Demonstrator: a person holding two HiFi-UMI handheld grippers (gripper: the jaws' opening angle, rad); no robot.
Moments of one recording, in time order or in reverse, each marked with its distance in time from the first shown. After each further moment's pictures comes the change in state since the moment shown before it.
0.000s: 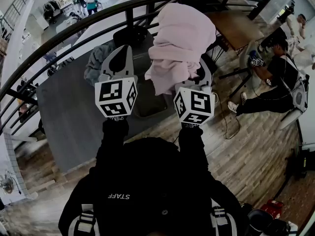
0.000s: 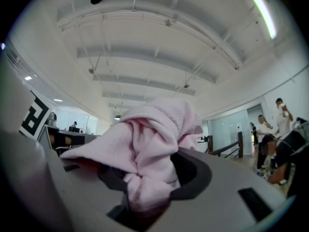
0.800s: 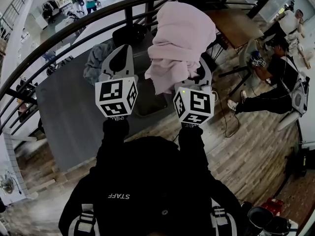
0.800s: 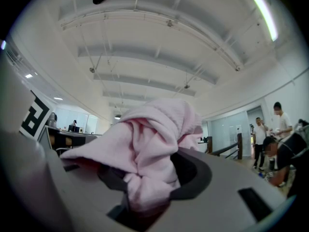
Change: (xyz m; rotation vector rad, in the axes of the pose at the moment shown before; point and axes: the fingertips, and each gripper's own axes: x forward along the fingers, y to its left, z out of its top) left arm 0.000 0.000 -0.003 -0.010 0.005 -0.006; right arm -0.001 0.004 0.001 -0.017 0.001 -0.004
